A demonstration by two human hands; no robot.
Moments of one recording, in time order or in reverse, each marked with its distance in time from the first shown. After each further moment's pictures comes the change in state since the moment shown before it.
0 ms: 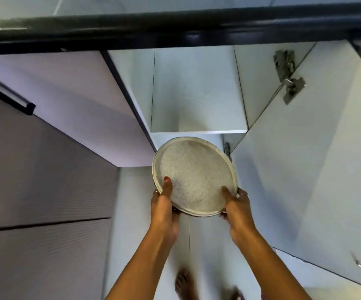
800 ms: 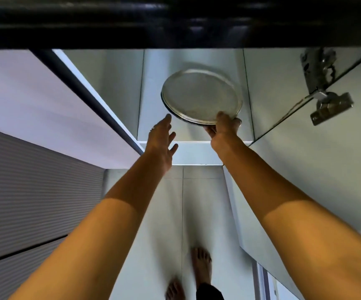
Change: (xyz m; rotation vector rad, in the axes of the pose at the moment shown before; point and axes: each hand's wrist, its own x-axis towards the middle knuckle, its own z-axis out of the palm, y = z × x) left_hand 0.121 0.095 0.127 0.231 -0.080 0.039; right_hand 0.174 -0.152 0.114 0.479 -0.015 -0.028
